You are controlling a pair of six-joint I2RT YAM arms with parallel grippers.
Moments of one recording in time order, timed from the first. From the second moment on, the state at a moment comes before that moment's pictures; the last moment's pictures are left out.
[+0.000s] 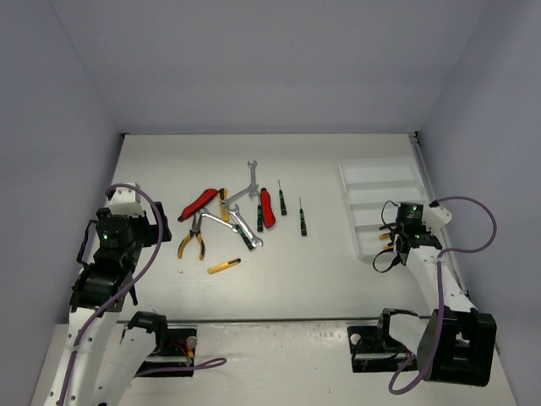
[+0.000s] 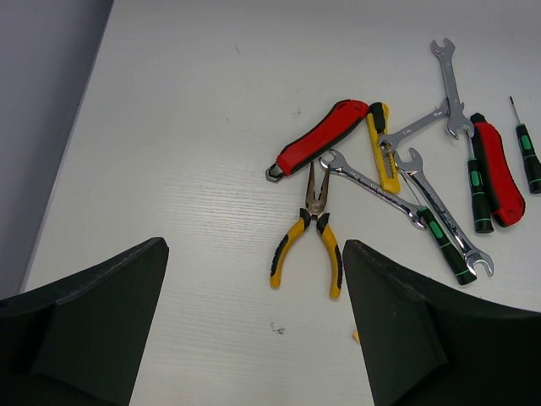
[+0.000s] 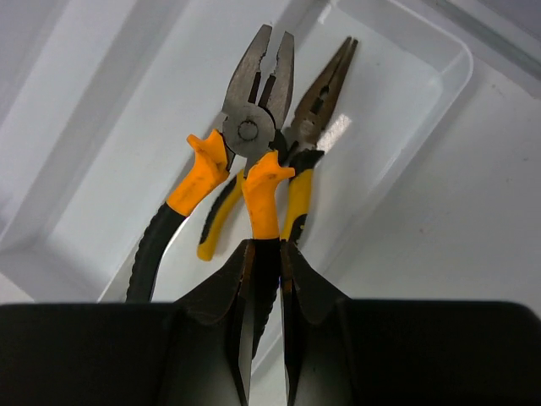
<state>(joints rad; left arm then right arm) -0.15 0.60 0.83 -0.64 -0.21 -0.14 -0.09 1.06 0.55 -0.34 0.45 0.70</state>
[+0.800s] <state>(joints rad) -0.15 0.61 0.83 -0.64 -0.21 -0.14 0.02 1.20 0.49 -0.27 0.32 0.88</state>
